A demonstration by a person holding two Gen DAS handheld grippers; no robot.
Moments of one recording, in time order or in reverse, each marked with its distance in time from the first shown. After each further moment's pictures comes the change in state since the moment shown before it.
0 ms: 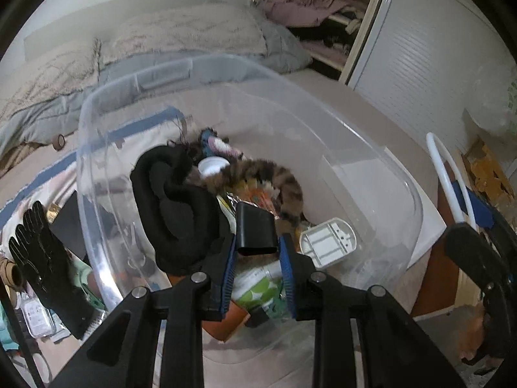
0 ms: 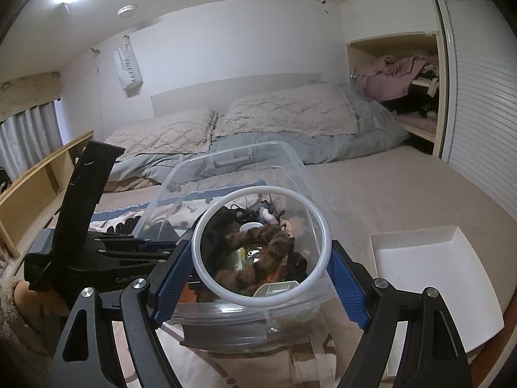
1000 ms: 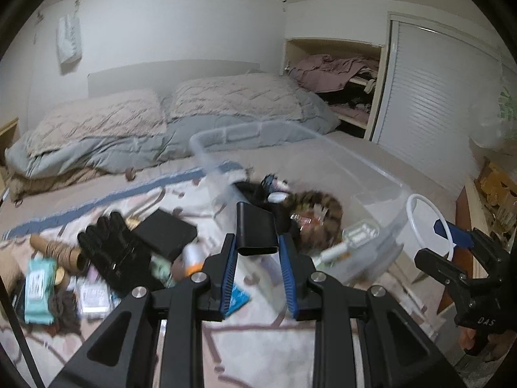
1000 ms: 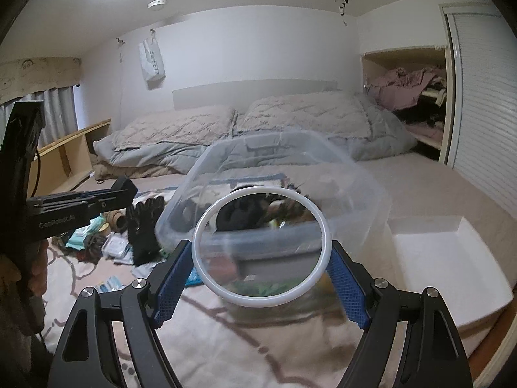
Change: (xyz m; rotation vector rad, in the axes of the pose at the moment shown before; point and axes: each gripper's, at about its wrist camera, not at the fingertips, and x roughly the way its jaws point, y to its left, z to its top) left arm -0.115 0.045 -0.084 0.002 -0.361 0.165; right arm -0.031 0.054 -0.050 -0.071 -0.056 0.011
